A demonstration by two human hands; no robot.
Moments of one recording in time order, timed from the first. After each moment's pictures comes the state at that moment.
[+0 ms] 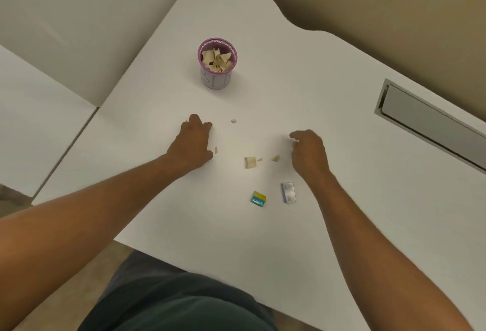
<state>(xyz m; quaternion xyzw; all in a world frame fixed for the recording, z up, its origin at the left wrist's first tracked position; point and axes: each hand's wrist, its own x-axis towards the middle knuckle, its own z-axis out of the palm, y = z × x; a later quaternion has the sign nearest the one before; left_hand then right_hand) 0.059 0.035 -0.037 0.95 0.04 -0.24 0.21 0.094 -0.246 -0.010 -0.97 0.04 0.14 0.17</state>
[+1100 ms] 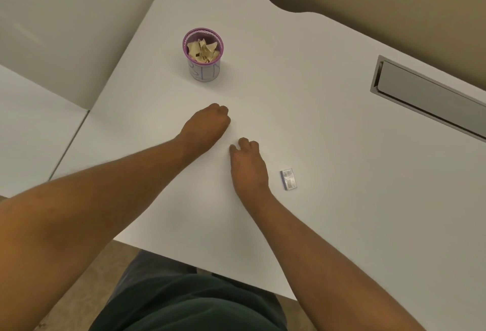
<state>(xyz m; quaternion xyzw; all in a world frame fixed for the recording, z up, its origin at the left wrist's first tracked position) 0.099 0.012 -0.069 0.97 -0.22 -0.12 0.01 0.012 -0.137 -0.040 -0.98 -0.10 0.14 0.08</state>
